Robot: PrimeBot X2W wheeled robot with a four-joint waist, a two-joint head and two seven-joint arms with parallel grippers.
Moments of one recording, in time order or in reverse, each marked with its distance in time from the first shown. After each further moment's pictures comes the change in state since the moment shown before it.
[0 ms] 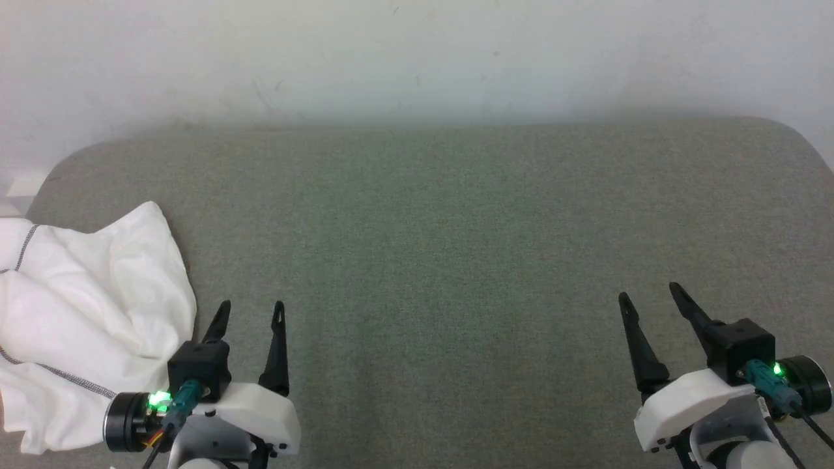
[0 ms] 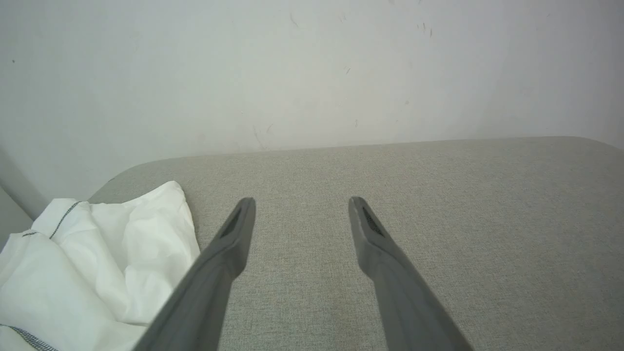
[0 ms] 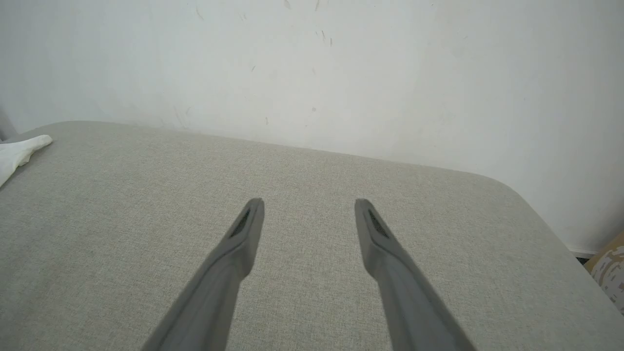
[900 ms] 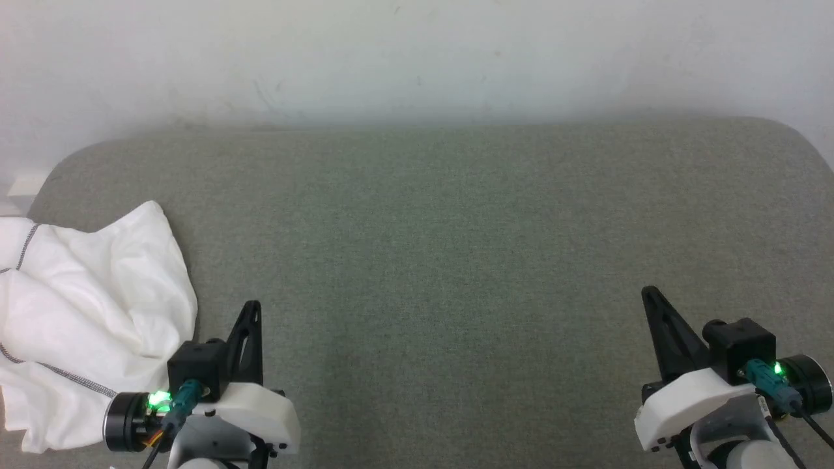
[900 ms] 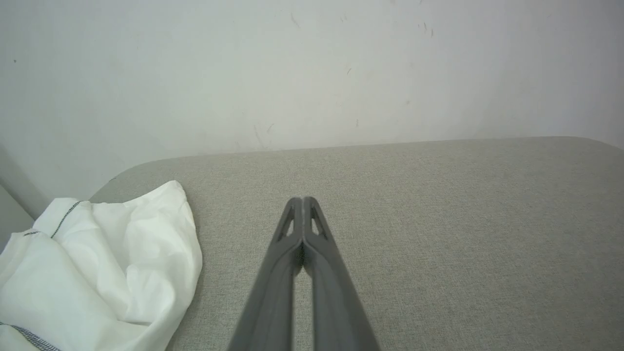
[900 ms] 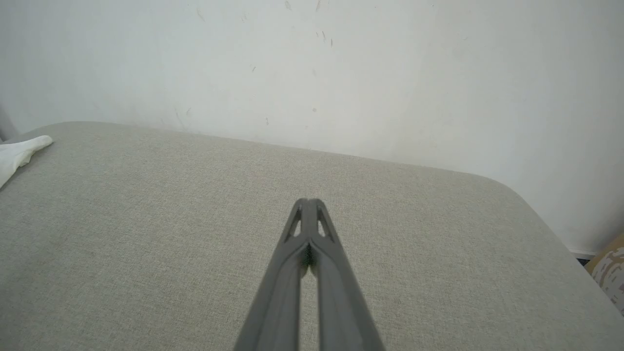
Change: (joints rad) left arm 0.000 -0.001 0.001 0.000 0.000 -0.001 0.000; right arm -0.002 0.001 -0.001 0.000 0.000 0.000 -0.001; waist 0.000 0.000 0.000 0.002
